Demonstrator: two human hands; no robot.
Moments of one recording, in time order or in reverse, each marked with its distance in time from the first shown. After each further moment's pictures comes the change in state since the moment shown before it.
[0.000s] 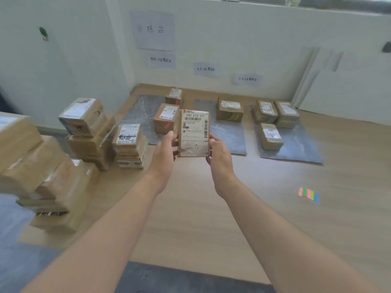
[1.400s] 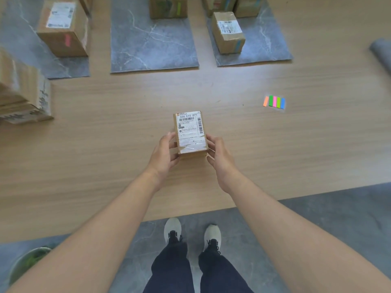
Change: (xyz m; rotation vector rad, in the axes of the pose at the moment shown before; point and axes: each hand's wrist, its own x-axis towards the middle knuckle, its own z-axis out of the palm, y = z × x) left_hand -0.018 -0.228 0.139 0.047 -0.229 -0.540; right_hand -0.022 0.192 -0.192 0.017 0.237 0.539
